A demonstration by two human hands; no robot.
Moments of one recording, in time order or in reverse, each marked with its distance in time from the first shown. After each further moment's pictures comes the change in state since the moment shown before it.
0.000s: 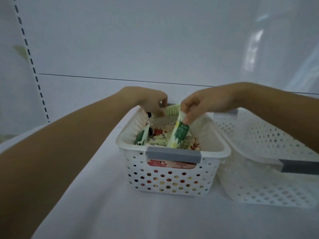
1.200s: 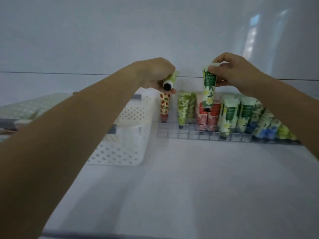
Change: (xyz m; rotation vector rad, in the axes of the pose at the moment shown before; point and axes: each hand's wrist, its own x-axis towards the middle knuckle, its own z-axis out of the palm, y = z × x) left_hand 0.073 0.315 -0.017 -0.997 0.234 -0.101; right_hand -0.218 0.258 -0.055 0.509 0.877 -0.173
